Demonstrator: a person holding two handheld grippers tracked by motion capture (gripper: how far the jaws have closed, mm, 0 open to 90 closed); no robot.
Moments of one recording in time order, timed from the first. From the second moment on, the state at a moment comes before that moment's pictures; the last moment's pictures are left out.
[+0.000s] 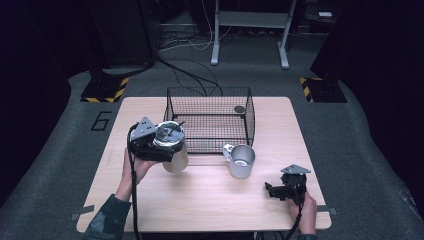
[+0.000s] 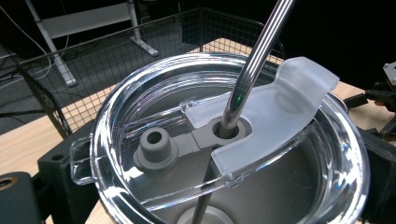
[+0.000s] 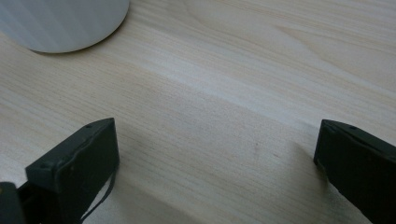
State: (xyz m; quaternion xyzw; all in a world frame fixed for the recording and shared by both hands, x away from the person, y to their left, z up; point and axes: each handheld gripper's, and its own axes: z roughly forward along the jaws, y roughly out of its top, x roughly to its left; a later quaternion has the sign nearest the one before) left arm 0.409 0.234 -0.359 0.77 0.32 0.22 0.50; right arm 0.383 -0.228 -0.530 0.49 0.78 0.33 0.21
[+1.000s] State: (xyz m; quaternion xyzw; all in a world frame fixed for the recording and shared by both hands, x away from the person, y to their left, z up) left arm 0.425 0.220 -0.318 0.77 0.30 0.21 0.52; right arm 0.383 -0.227 -0.530 0.49 0.78 0.33 0.21
